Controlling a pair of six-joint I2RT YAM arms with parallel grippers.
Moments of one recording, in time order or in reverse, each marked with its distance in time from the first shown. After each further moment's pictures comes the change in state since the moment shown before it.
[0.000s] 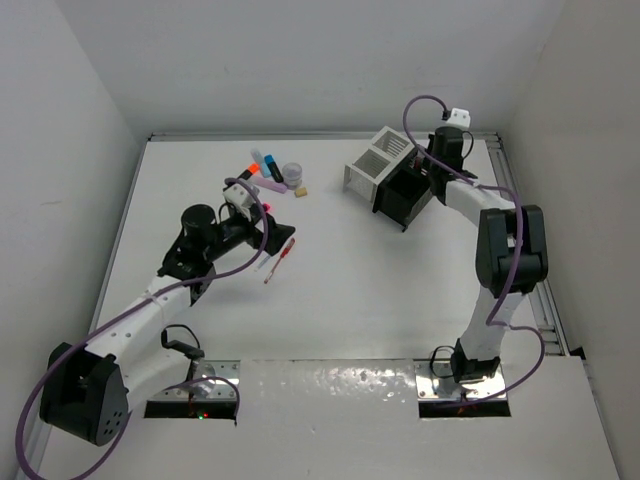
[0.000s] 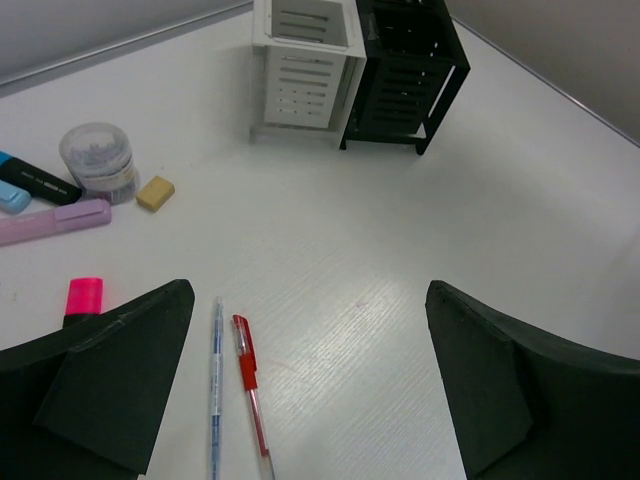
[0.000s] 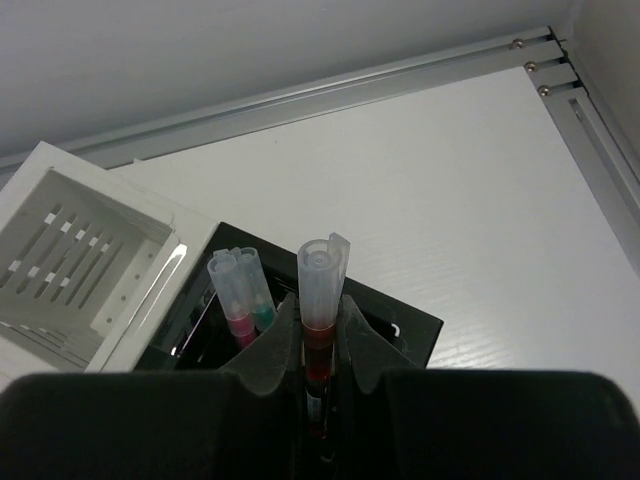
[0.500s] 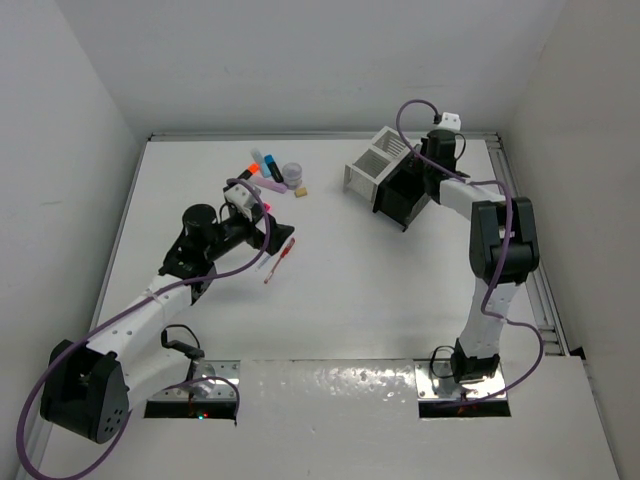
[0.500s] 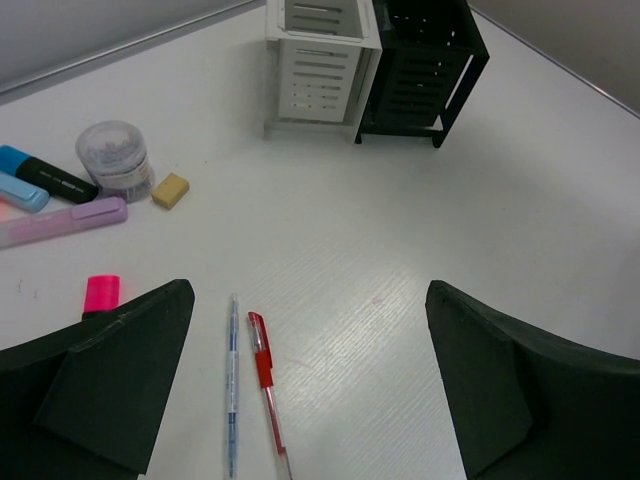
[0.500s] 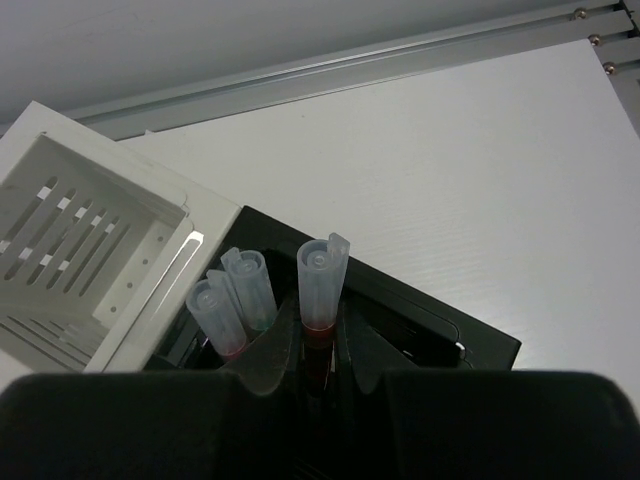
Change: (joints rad) left arm 0.000 0.019 0.001 0.000 -0.018 0.037; right arm -0.001 0.103 0.034 0.034 -0.051 0.003
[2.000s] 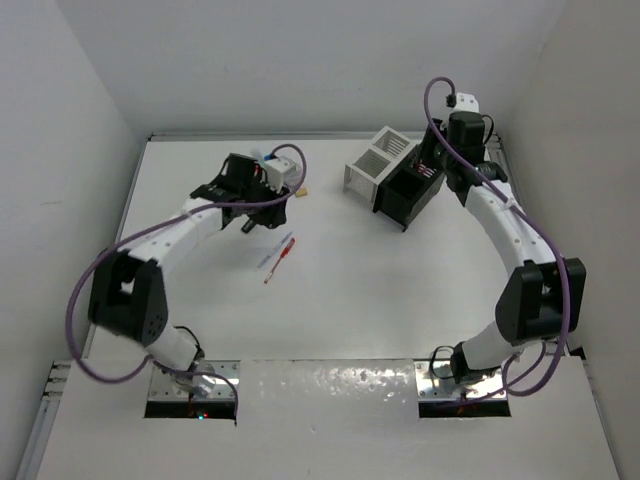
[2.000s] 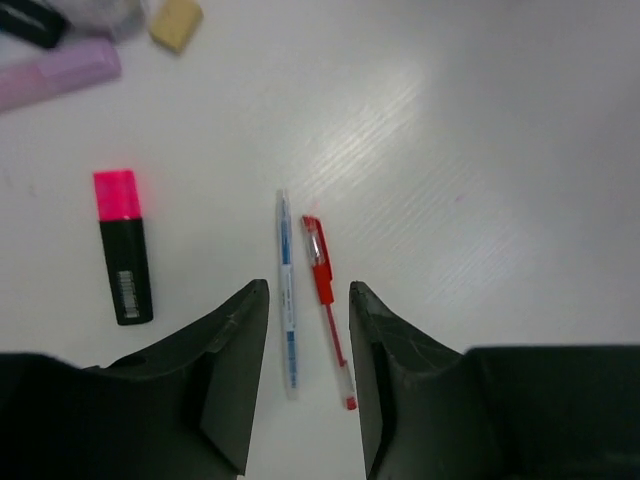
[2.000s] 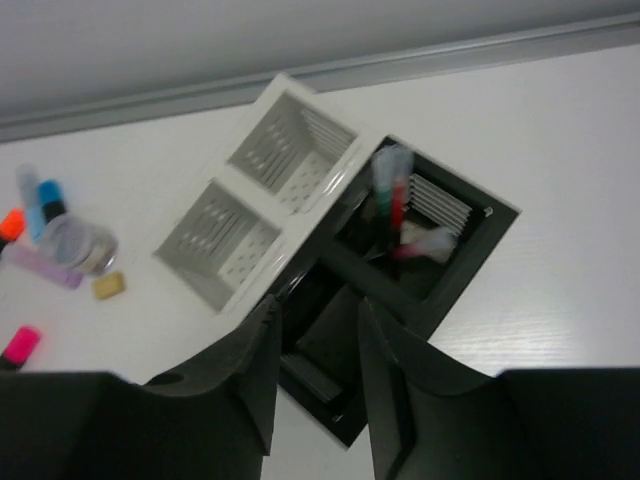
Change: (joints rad) left arm -0.005 0.430 0.537 -0.652 -0.083 0.191; right arm 0.027 -0.410 0.025 -0.459 -0.171 0.071
